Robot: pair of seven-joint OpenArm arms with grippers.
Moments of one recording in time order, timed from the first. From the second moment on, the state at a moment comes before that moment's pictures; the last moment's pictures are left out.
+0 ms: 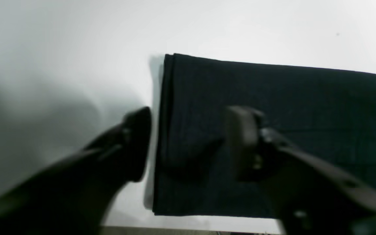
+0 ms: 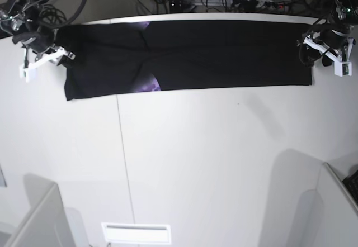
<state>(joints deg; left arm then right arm) 34.4 -19.7 -37.2 111.1 -37.2 -15.6 49.9 -20.3 4.9 38.8 113.8 42.5 7.8 -76.9</state>
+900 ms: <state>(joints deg) 27.2 -12.6 -31.9 105.6 -24.5 -15.6 49.7 -5.2 11.0 22.0 85.7 24.2 8.0 -55.6</state>
